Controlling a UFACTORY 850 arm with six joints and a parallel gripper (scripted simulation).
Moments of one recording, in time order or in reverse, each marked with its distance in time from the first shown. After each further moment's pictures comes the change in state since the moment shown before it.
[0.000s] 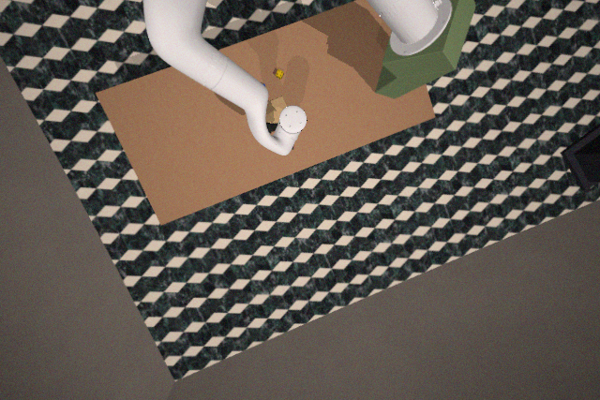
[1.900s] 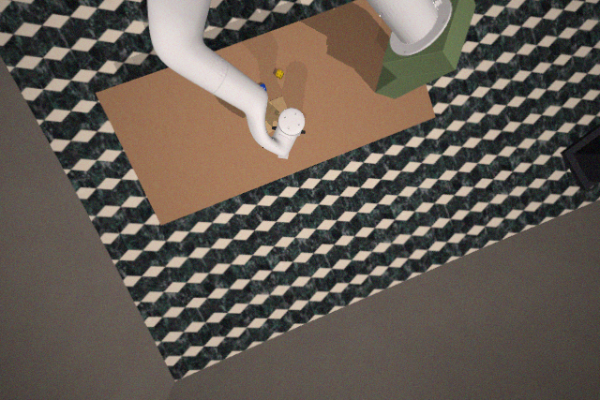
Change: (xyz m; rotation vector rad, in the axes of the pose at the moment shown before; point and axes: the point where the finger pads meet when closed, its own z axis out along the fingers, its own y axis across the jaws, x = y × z) arm 0.000 0.000 0.019 0.000 -0.014 -1.301
